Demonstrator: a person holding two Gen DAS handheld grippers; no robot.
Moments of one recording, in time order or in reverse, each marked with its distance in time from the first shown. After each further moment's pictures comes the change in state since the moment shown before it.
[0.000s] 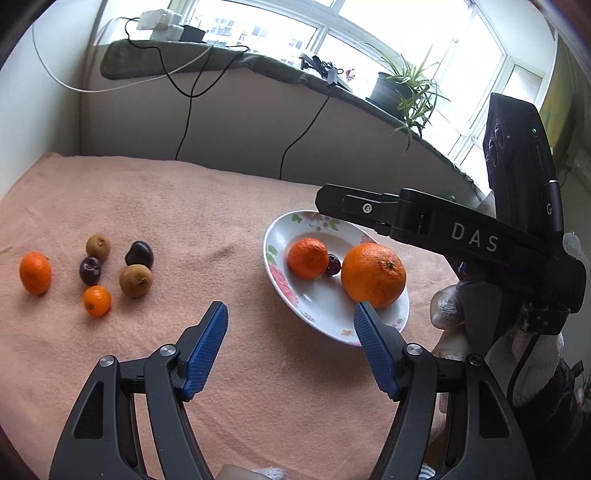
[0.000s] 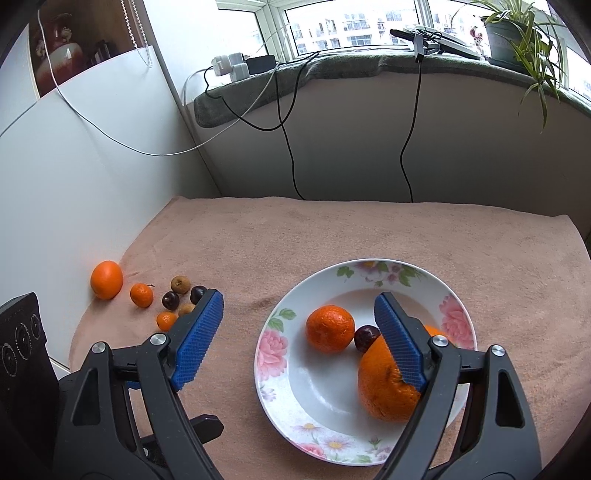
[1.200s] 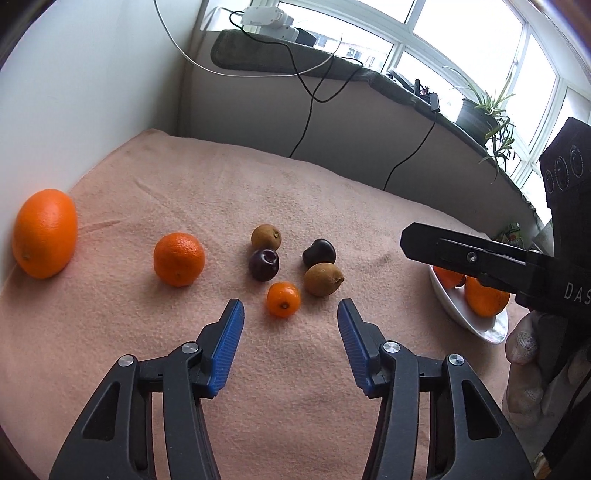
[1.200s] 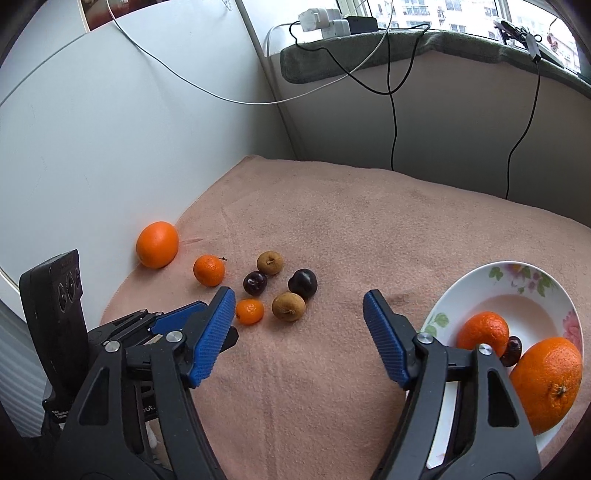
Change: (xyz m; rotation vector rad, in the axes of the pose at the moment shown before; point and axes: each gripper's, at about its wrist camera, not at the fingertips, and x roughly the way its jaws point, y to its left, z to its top) left arm -0.022 0.107 -0.008 -0.100 -0.037 0.218; right arm 0.060 0.092 -0.010 -0.112 0.131 0.185
